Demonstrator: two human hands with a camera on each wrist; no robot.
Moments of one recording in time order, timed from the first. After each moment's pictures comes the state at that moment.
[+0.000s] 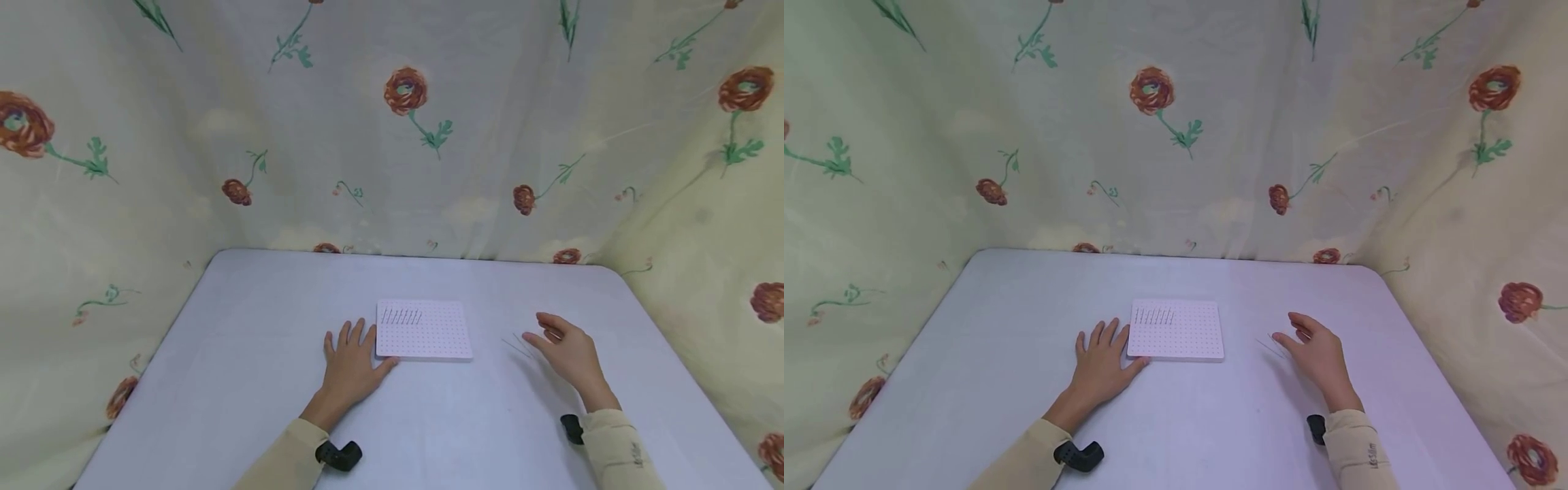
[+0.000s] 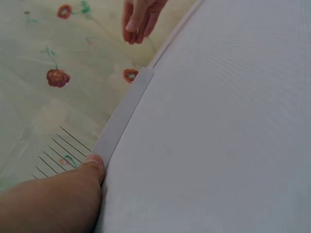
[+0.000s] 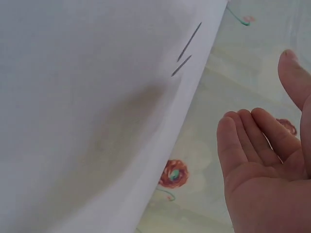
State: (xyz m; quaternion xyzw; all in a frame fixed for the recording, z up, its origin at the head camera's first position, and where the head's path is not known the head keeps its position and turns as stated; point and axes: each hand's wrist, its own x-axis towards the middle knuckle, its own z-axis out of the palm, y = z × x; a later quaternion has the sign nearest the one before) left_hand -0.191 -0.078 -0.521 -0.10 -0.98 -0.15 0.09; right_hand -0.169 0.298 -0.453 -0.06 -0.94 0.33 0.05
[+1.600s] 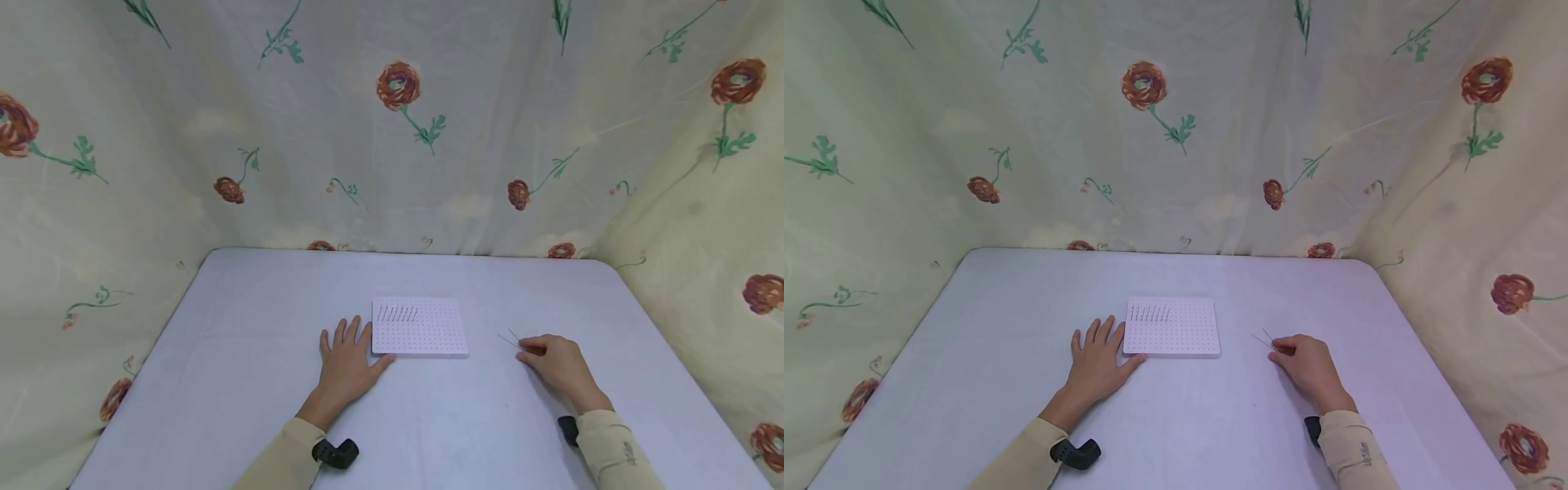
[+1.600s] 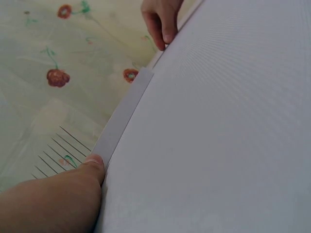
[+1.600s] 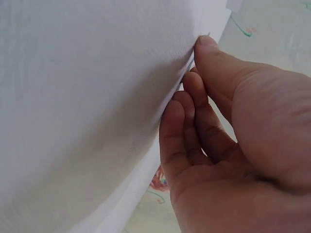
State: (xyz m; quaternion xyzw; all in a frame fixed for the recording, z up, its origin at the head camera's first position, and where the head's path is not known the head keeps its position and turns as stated) left_hand -0.189 -0.078 -0.518 -0.10 -0.98 -0.15 0.08; right_hand -0.163 0.299 -0.478 -0.02 -0.97 0.22 0.02
